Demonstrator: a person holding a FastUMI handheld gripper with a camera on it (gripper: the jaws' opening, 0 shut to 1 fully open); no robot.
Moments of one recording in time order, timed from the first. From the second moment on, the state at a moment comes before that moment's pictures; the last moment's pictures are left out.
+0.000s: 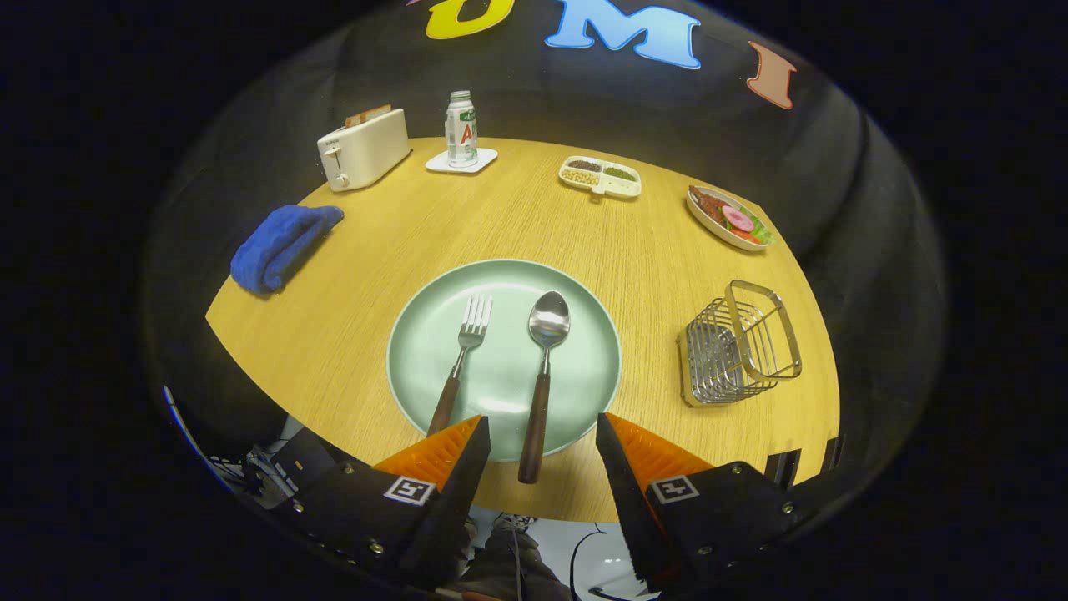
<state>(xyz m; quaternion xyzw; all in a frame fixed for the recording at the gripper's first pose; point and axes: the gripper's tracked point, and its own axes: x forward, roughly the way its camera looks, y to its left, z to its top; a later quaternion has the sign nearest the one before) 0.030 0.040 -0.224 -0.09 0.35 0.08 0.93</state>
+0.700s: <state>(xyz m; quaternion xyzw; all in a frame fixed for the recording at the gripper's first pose) 0.046 0.046 -0.258 -0.08 0.44 0.08 0.89</state>
